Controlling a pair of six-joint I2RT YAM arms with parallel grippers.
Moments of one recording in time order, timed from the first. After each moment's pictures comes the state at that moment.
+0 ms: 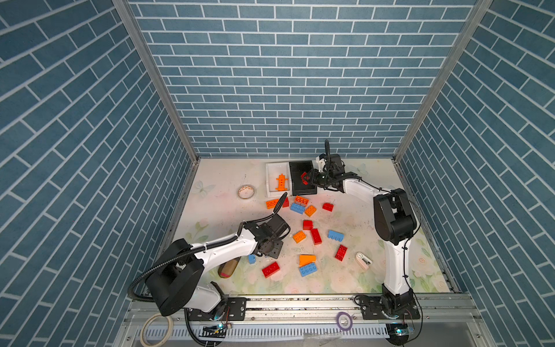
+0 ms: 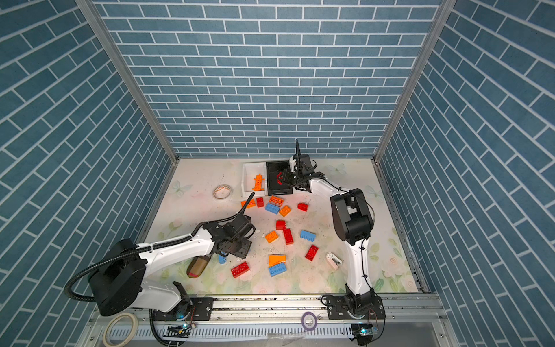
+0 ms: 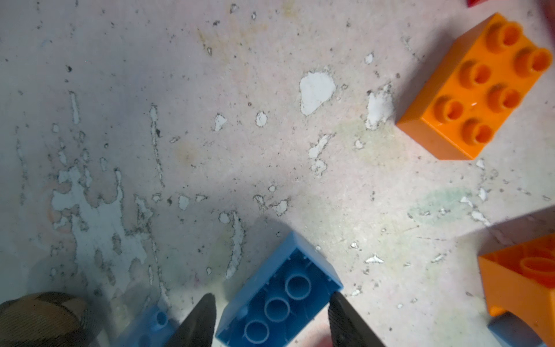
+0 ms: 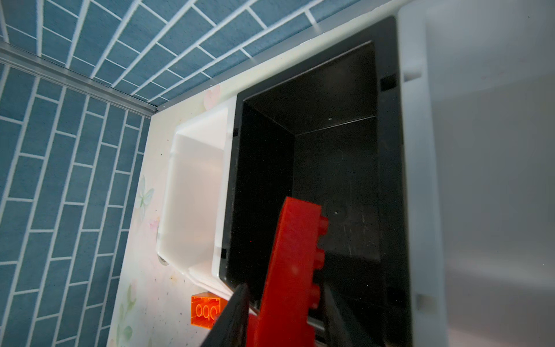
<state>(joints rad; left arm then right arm) -0.81 1.43 0.78 -0.63 -0.14 -0.42 0.44 2.13 1.59 -0.16 -0.38 0.58</state>
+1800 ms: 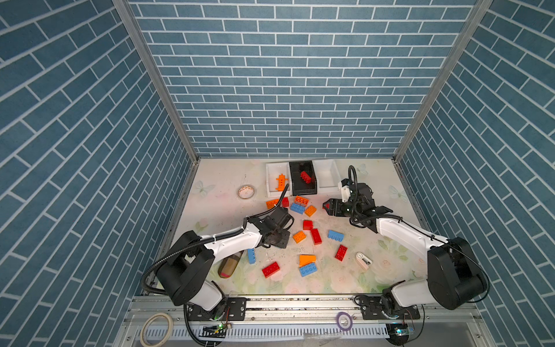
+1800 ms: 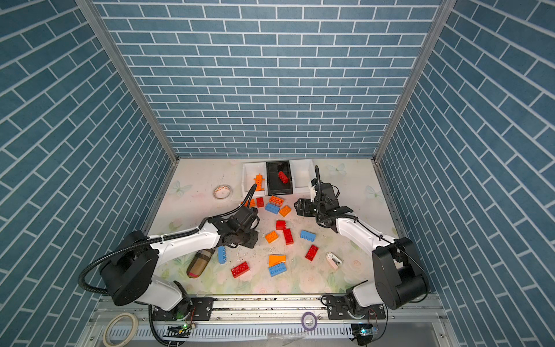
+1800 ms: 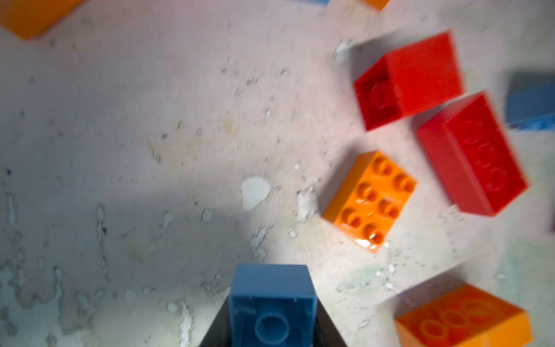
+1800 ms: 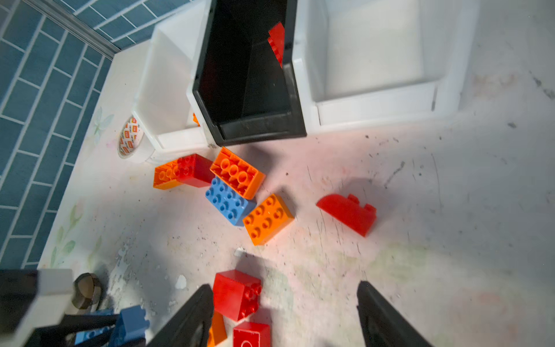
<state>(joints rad) -0.77 1.52 0.87 -0.42 -0.02 -0.41 0.44 1.39 0.79 -0.15 -0.22 0.41</state>
